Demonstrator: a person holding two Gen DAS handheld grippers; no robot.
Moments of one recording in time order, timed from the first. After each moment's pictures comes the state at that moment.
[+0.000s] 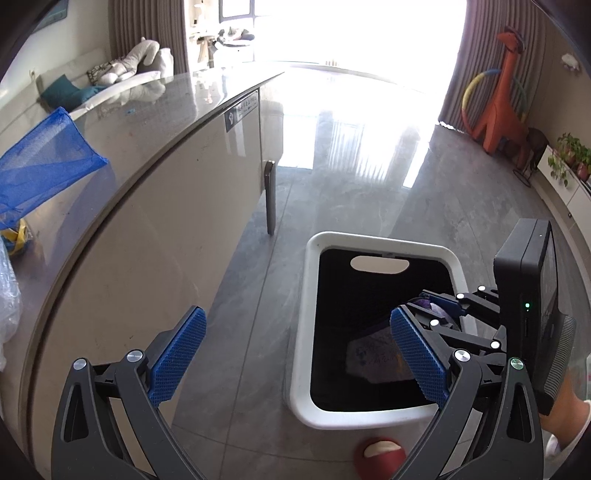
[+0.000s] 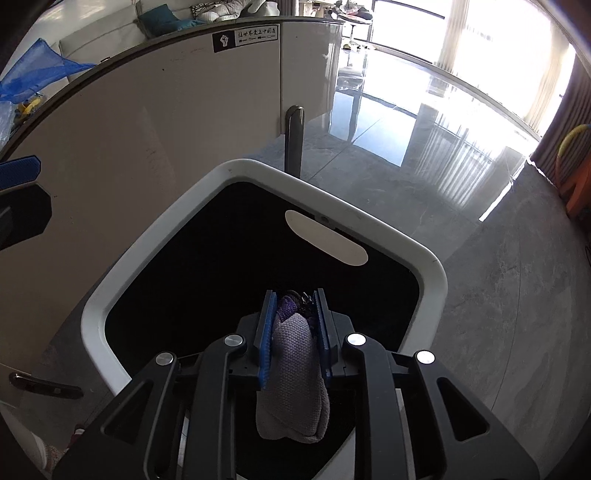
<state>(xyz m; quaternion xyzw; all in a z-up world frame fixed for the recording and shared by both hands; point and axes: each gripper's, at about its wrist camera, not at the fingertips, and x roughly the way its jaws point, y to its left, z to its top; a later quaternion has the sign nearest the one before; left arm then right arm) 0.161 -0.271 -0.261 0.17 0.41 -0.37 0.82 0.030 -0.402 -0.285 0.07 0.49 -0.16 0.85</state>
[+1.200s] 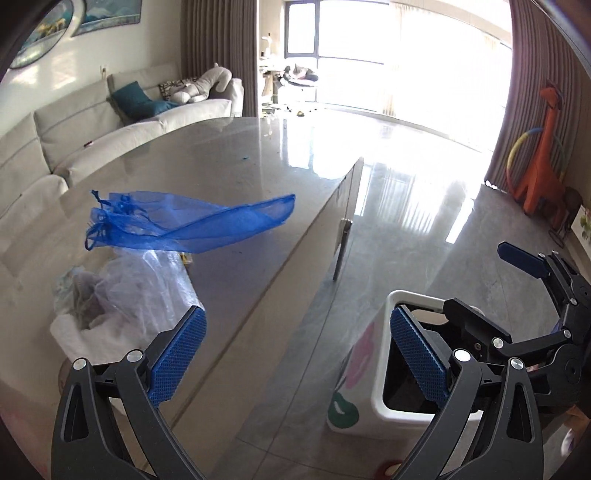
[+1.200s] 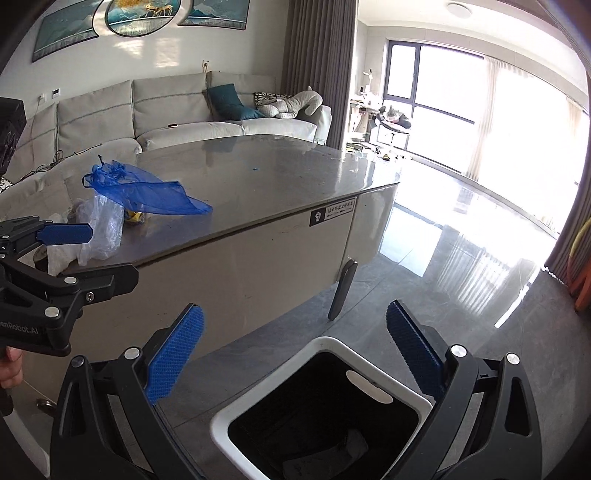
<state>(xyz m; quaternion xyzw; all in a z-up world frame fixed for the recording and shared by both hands) 0.183 -0.164 -0.174 0.11 0.34 -0.28 0.89 0.054 -0.316 -0.138 -0.02 0.30 -0.08 0.95</state>
